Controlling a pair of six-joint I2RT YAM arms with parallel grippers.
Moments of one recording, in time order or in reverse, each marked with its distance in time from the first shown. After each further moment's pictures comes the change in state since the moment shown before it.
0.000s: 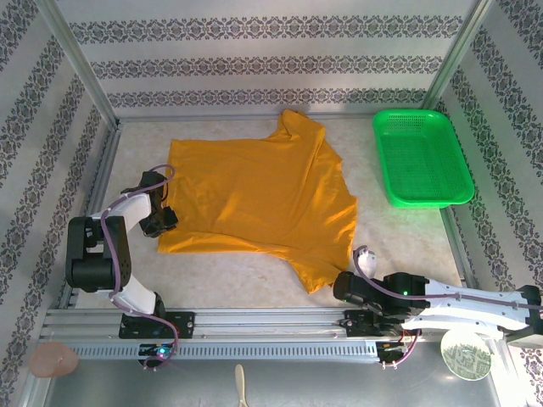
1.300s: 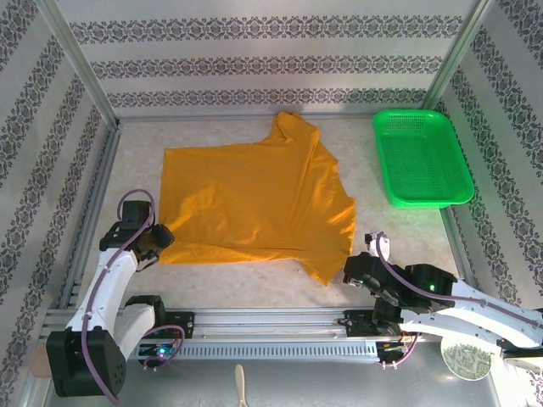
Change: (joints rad) left arm 0.000 -0.689 -0.303 -0.107 0.088 -0.187; right arm -0.170 -0.043 0.226 -0.102 0.008 -0.240
